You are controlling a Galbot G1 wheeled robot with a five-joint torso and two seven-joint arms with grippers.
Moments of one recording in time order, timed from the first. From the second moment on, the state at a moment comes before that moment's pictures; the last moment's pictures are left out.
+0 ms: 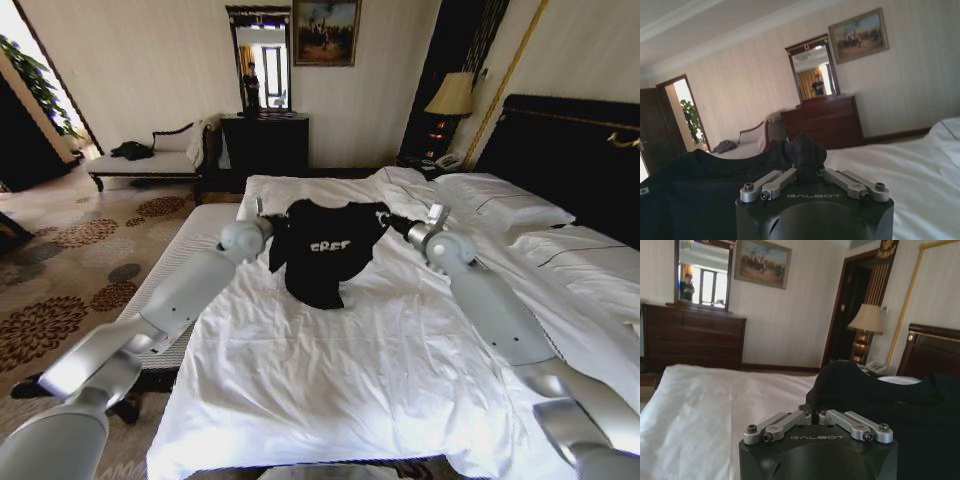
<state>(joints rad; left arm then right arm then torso) 0.00 -1.02 0.29 -1.49 -1.29 0.44 -0.40 -0.28 0.81 0.09 1.61 1.24 -0.46 0.15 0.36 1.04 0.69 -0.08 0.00</state>
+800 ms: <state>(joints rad) -0.16 -0.85 0.25 -1.68 -1.45 0.47 -0.48 -0.07 0.56 -0.01 1.79 1.44 -0.44 0.24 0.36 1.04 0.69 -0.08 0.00</state>
